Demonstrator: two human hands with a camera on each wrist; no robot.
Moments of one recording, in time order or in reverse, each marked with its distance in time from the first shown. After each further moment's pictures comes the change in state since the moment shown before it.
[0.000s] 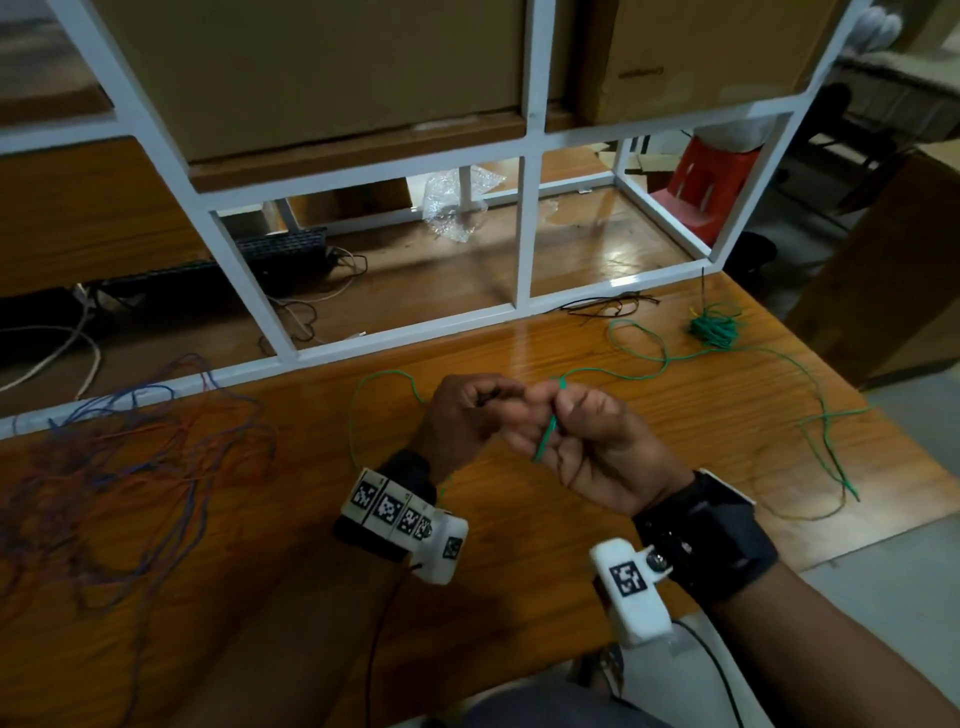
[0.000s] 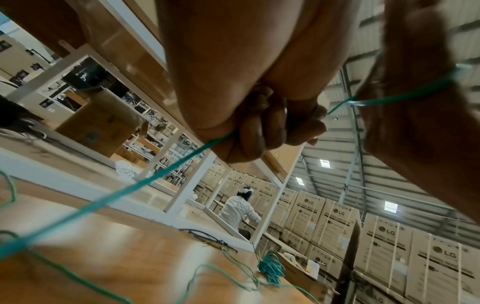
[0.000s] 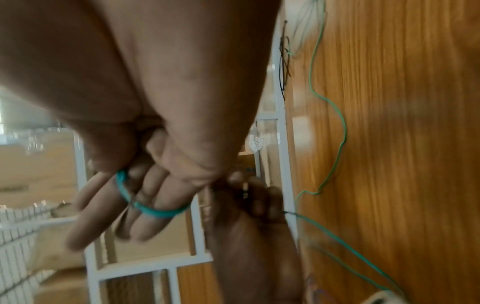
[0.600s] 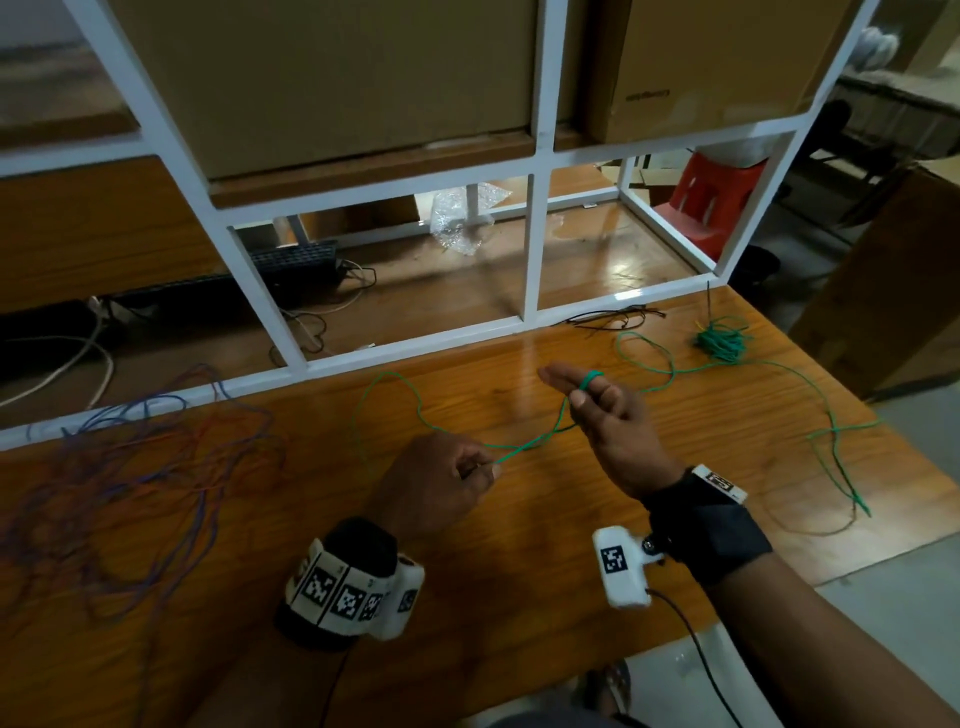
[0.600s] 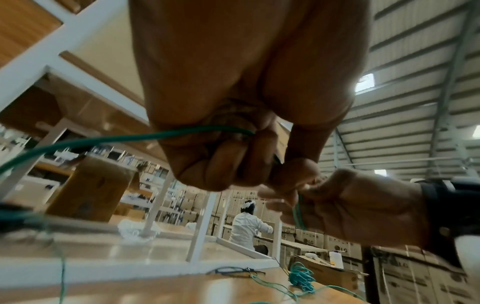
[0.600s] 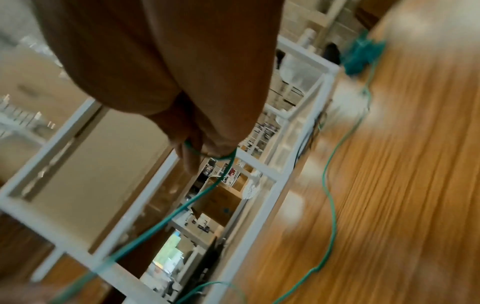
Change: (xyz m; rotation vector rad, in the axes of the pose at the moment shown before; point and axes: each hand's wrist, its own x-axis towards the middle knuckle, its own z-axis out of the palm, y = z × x) left_hand -0.049 -0.011 -0.036 0.695 -0.070 -0.026; right_hand 0.015 0.001 -0.053 -0.772 0.496 -0.179
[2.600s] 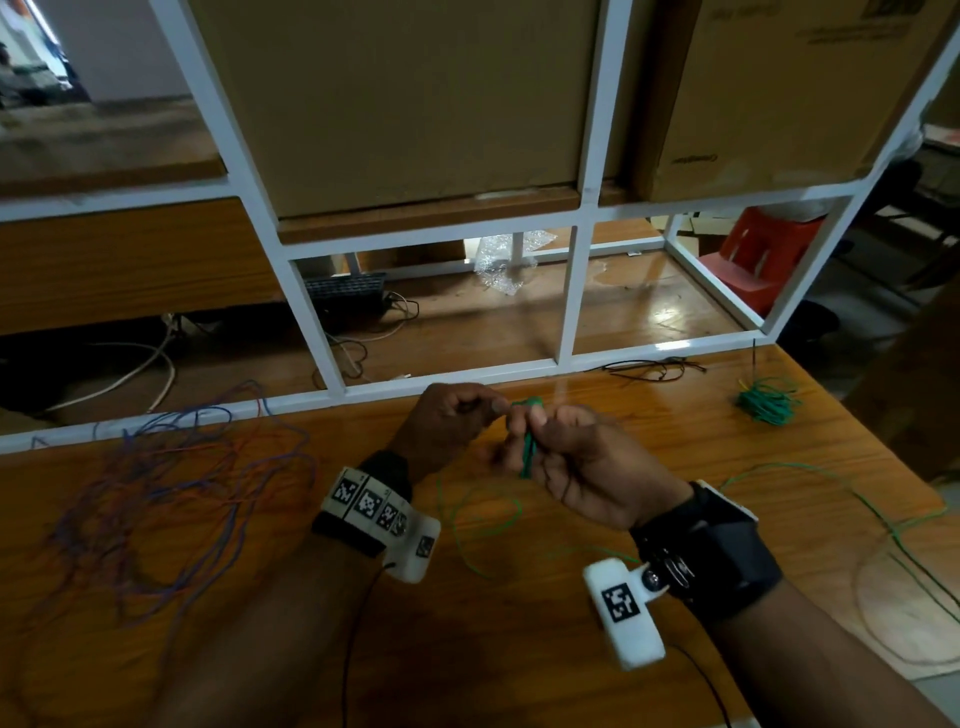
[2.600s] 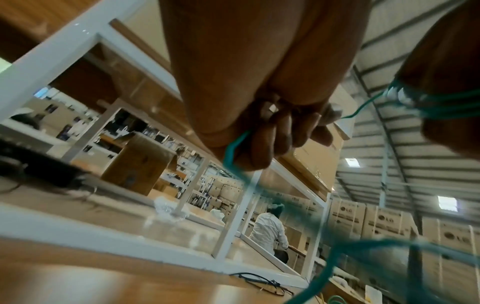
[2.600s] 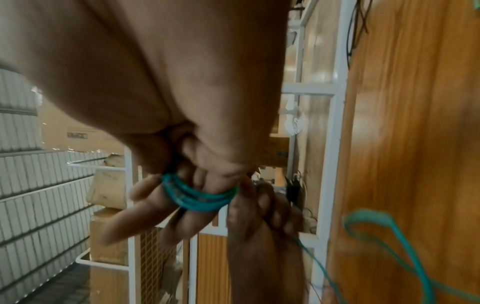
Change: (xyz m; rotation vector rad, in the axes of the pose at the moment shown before) left_hand 0.068 -0.004 -0.046 -0.374 0.216 0.051; right_hand 0.024 -0.063 0.051 0.501 -0.582 0.327
